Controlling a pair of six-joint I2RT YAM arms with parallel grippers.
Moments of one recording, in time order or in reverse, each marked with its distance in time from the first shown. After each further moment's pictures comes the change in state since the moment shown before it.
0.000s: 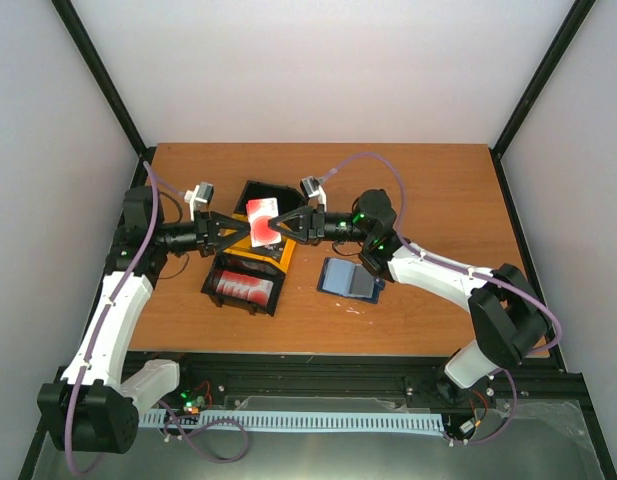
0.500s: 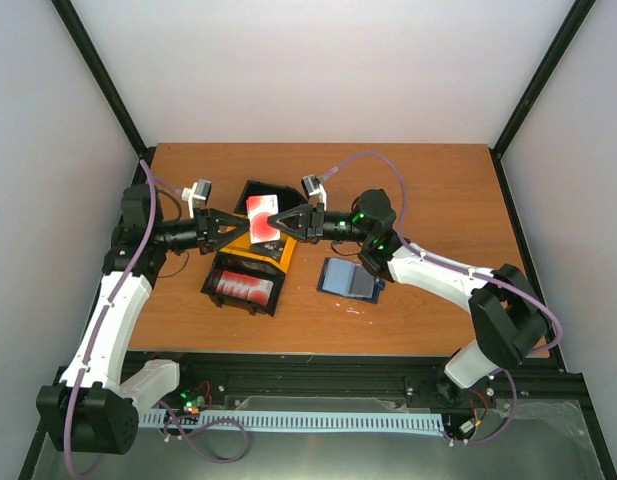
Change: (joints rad) left arm 0.000 -0.005 0.021 -0.021 -0.055 0.004; right arm 0.004 0.000 0.011 -0.028 0.047 -0.029
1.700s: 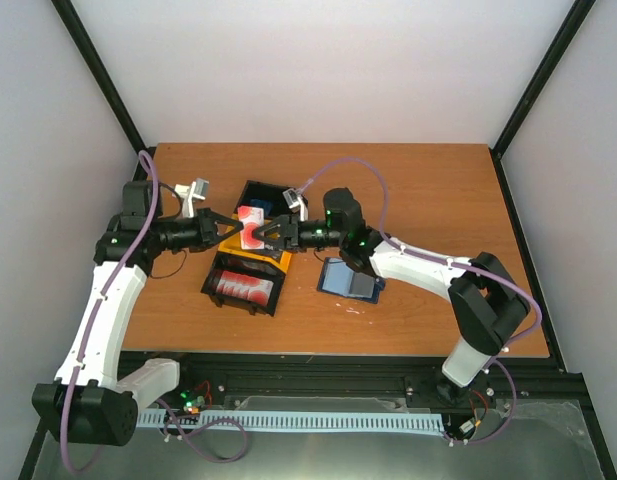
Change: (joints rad) left arm -0.015 0.049 0.158 -0.391 -0.282 0.359; right arm 0.067 0.126 0.132 -0.402 0.119 -0.291
